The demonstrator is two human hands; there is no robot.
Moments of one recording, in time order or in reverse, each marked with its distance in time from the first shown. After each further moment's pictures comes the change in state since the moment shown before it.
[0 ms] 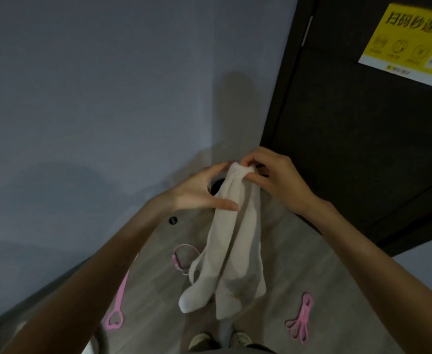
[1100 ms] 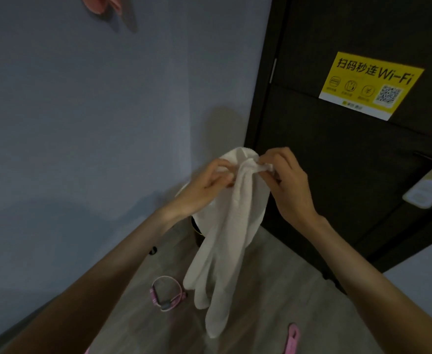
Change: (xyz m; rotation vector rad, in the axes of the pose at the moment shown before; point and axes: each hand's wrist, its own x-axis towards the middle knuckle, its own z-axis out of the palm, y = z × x) left_hand 0.073 0.059 0.022 -0.298 0.221 0.248; right_hand -0.012 0.033 -0.070 -0.340 0.440 -0.174
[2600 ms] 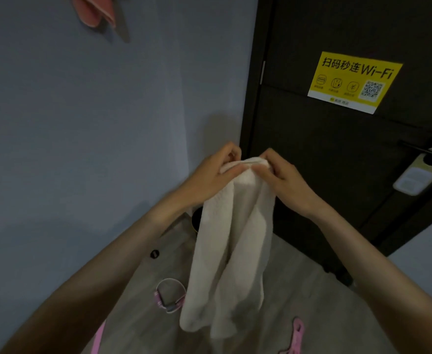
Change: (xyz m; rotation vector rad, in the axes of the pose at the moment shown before) left_hand -0.001 0.056 0.010 0.289 -0.028 0.200; right_hand 0.003 -0.036 -0.037 0.401 -0.322 0.446
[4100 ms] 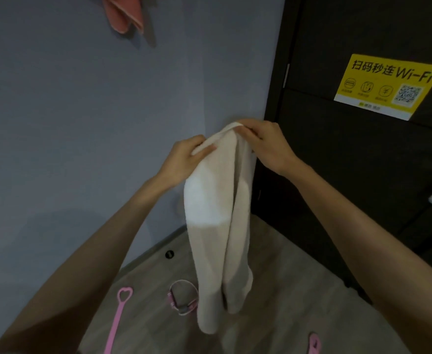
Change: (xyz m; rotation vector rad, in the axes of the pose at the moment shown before) left_hand 0.002 -0.063 -0.078 0.318 0.273 -0.188; right_hand 0.101 -0.023 0.032 -0.136 0.027 -0.238
